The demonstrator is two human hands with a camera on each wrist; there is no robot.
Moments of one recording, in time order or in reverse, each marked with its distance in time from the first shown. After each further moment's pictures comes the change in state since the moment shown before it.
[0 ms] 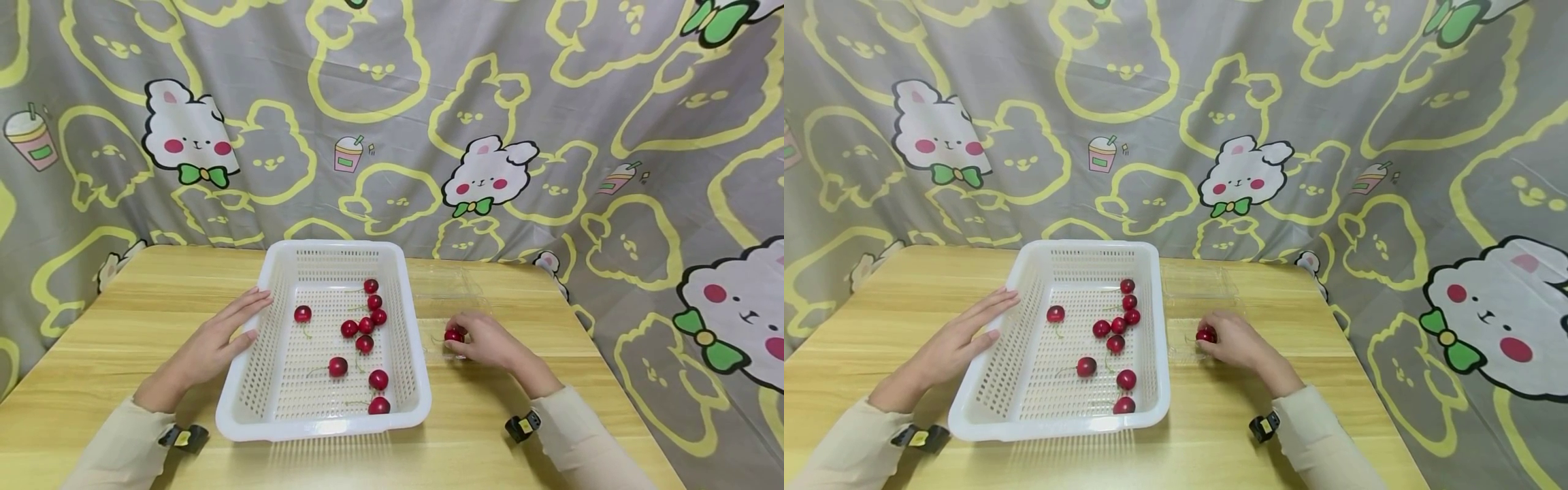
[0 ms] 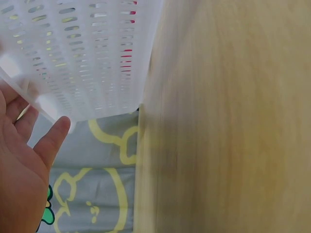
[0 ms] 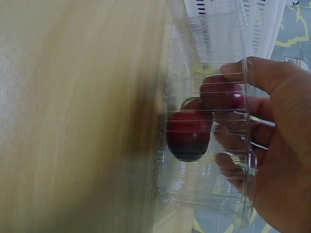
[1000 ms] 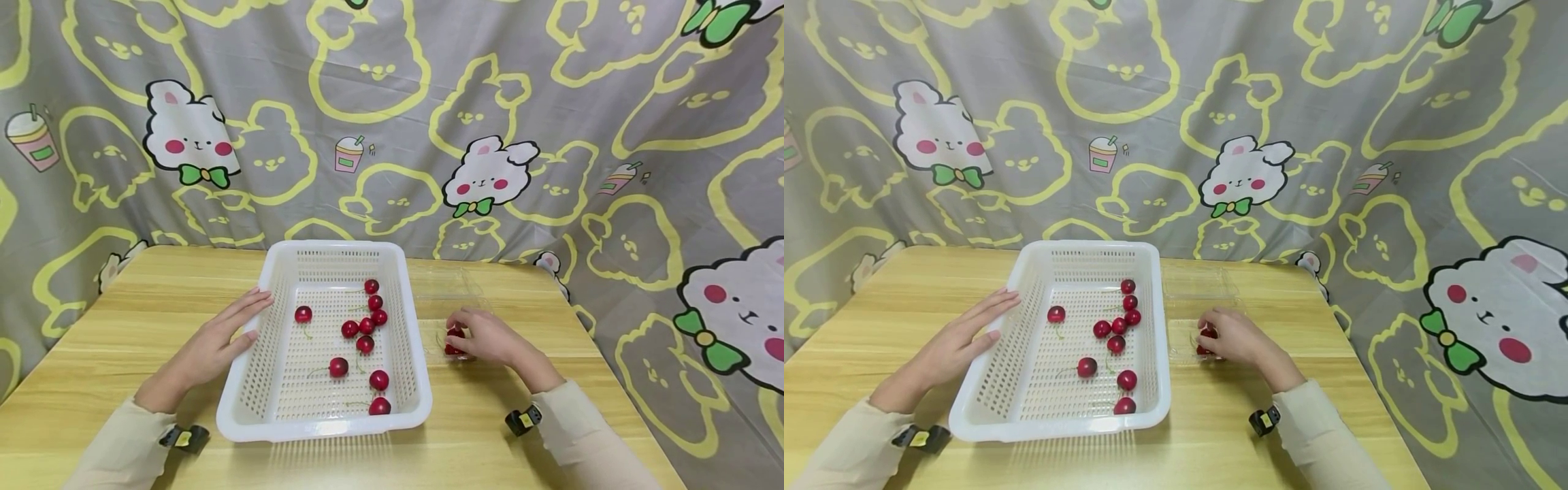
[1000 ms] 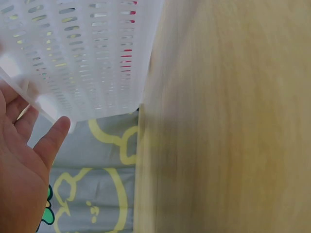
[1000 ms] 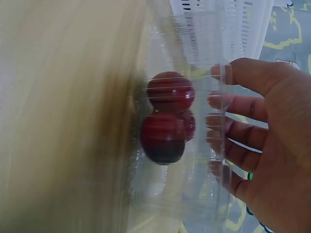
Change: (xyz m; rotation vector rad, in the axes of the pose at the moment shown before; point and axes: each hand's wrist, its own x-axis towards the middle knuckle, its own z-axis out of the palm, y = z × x) left_hand -0.001 0.001 0.000 0.011 -0.010 -0.014; right_hand 0.004 -0.007 -0.013 -0.020 -0.057 0.036
